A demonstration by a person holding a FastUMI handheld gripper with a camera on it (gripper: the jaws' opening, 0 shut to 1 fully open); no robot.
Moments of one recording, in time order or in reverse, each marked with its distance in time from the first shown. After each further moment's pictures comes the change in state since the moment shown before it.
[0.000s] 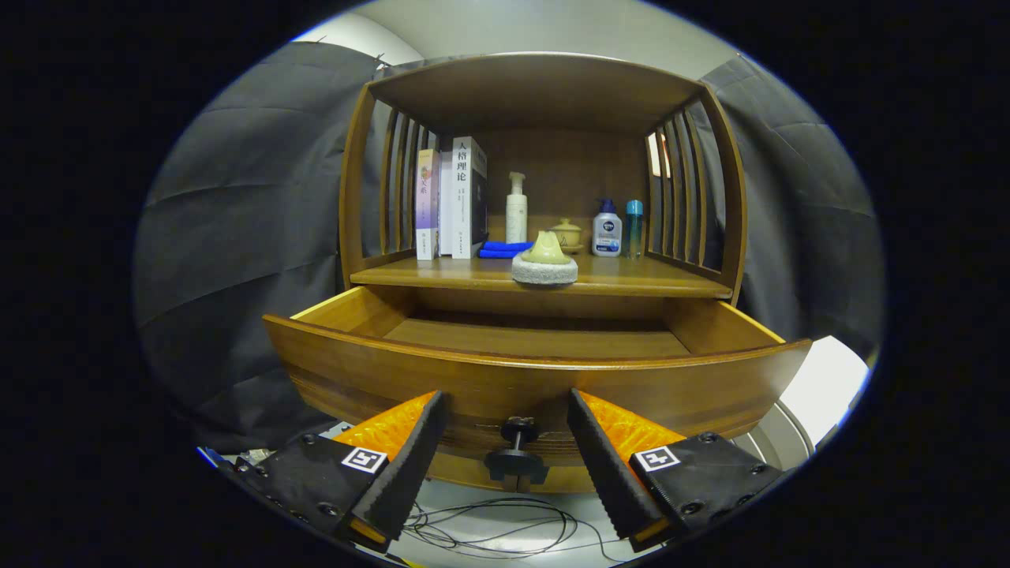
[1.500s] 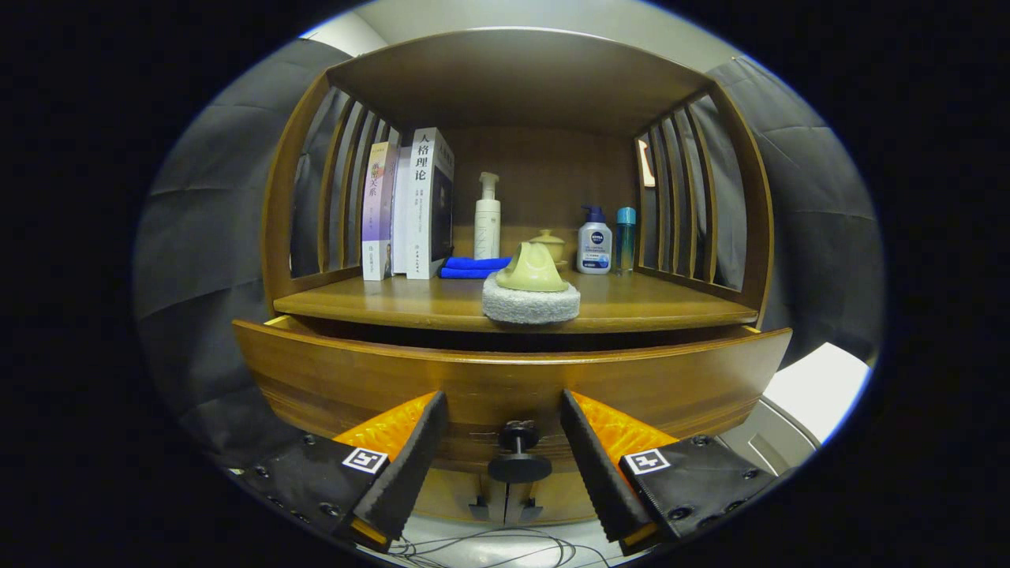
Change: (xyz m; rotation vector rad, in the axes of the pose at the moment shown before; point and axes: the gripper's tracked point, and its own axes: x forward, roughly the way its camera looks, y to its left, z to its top) arm 0.105 -0.013 0.031 -0.014 -0.073 -0.118
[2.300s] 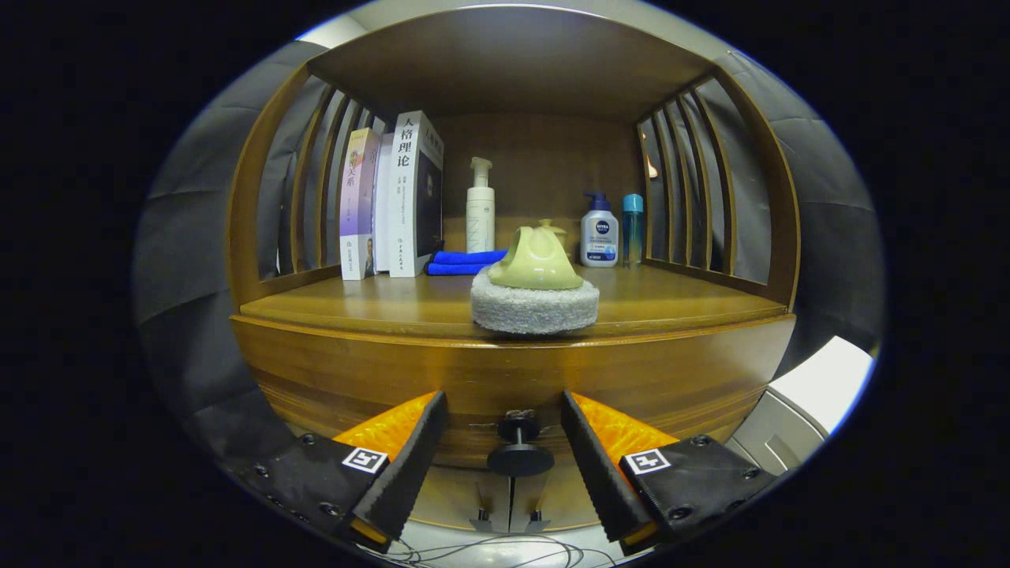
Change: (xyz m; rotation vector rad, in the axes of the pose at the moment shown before) arm 0.042 0.002 -0.002 0.025 0.014 -0.013
